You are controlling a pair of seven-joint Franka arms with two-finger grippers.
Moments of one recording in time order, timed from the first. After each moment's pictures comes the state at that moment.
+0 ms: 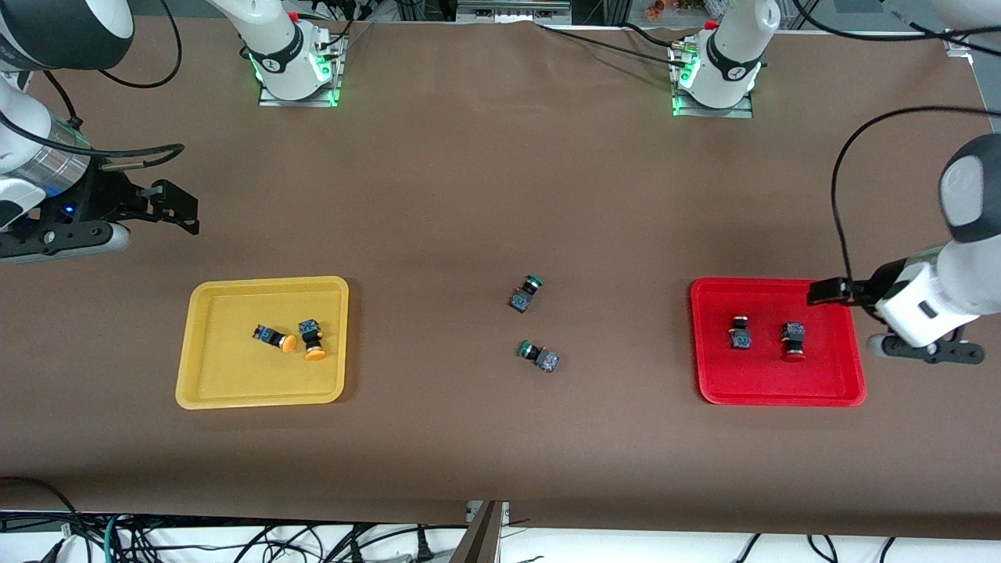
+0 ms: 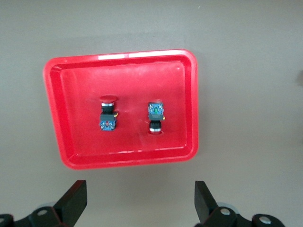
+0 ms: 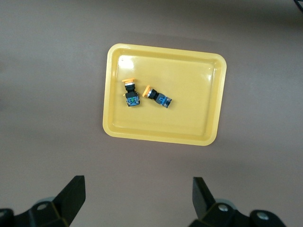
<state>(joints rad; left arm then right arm) 0.08 0.42 -0.08 -1.31 0.00 1.60 0.08 0.12 0.14 0.00 -1.50 -0.01 1.66 -0.03</state>
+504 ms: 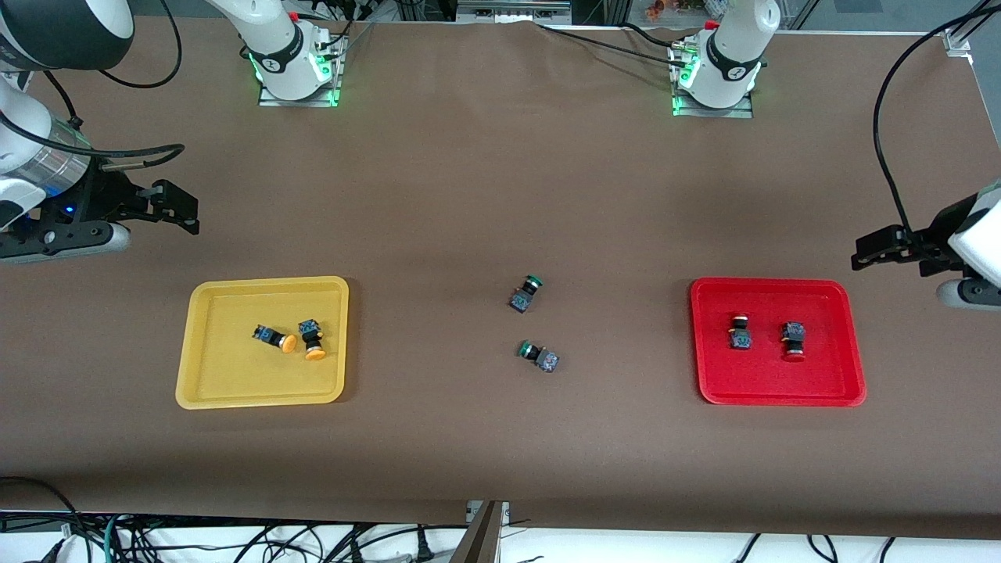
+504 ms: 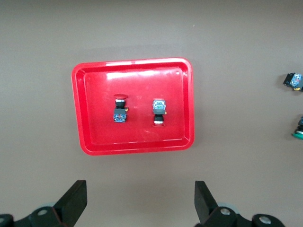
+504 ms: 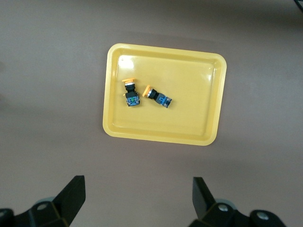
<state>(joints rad) 0.07 0.28 -0.05 -1.31 0.00 1.53 0.08 0.12 0.14 0.00 -1.50 -0.01 1.66 -0.03</state>
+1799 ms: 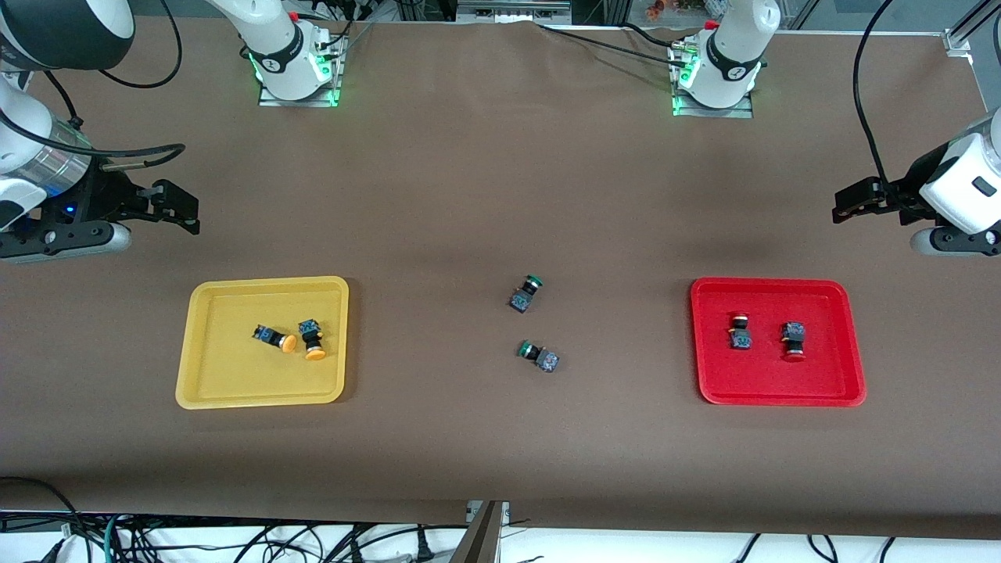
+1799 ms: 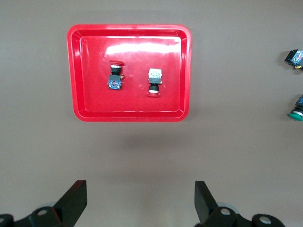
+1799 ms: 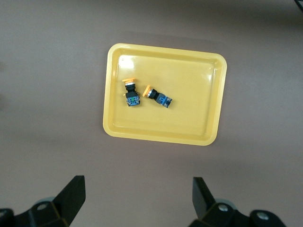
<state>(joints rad) 0.02 0.13 -0.03 -1.49 0.00 1.50 -0.02 0.12 0.14 0.00 -1.50 -0.01 1.66 -0.03</state>
